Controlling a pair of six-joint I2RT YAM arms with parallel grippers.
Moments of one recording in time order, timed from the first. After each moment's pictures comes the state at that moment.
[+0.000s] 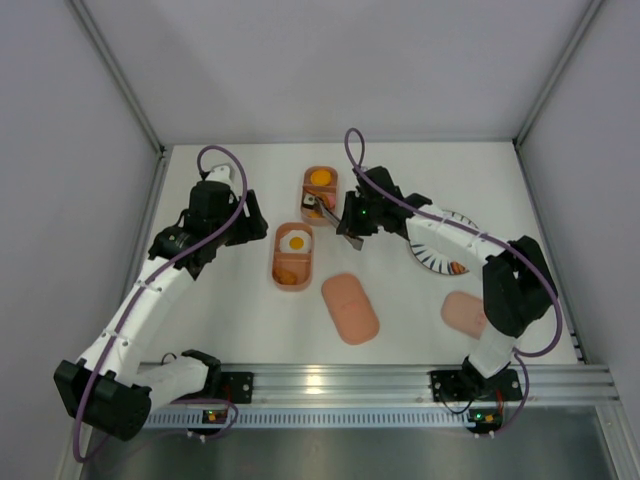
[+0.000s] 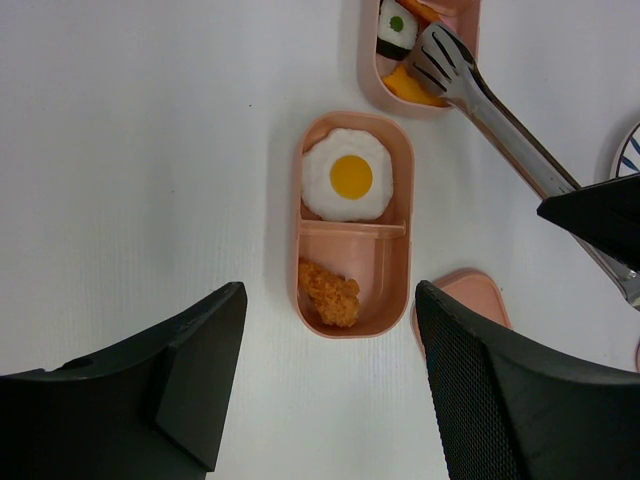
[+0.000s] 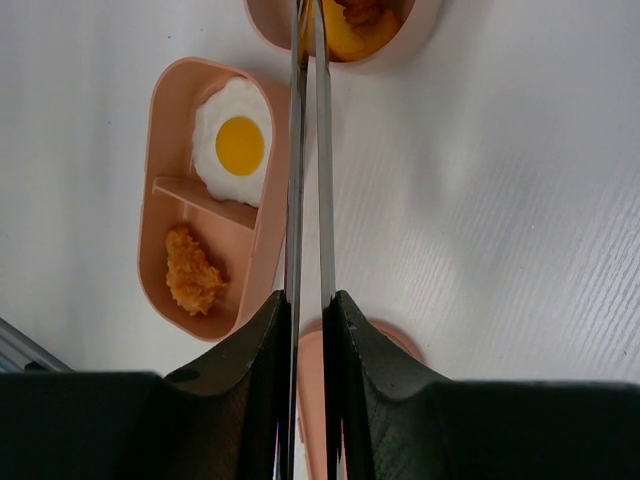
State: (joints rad) left arm -0.35 1.11 1.11 -0.65 -0.09 -0.45; right arm 0.63 1.71 1.30 -0.38 -0.11 0.57
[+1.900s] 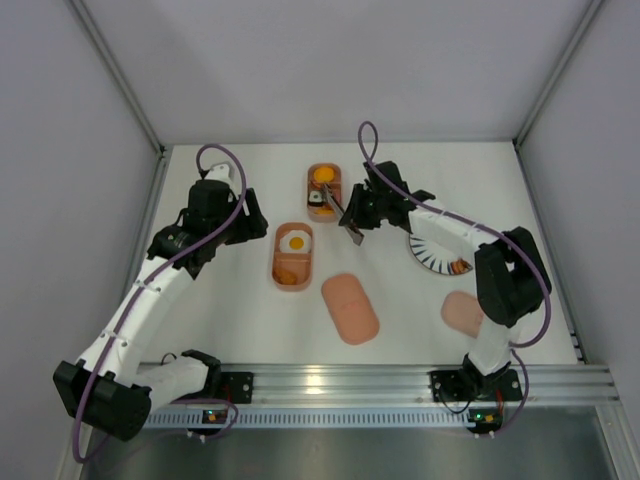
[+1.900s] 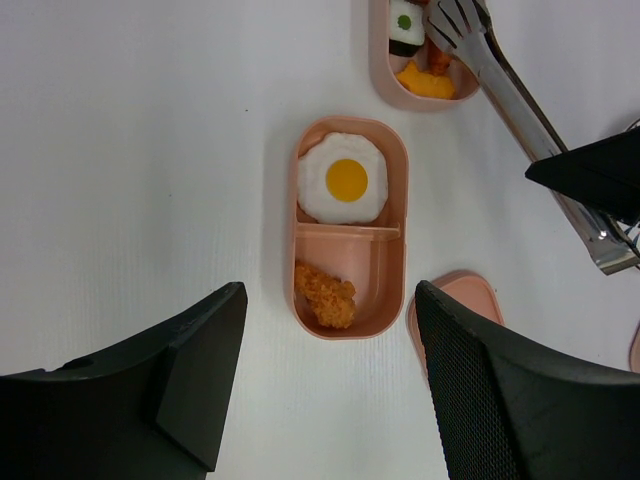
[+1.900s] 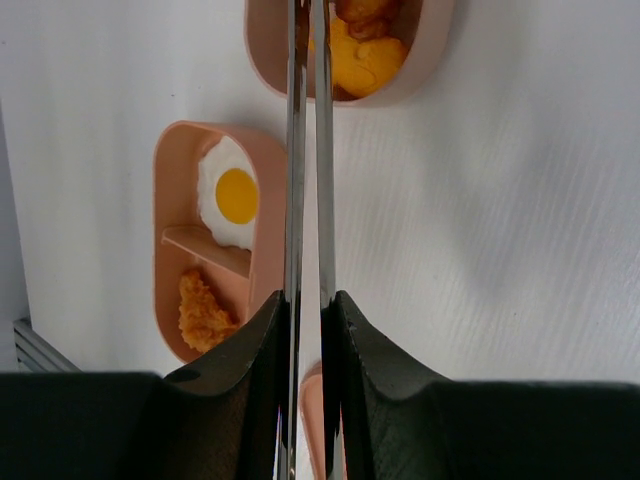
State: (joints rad) left arm -0.35 1.11 1.13 -0.66 -0.09 -0.45; right arm 0.54 1.77 1.28 -0.27 -0.19 0.64
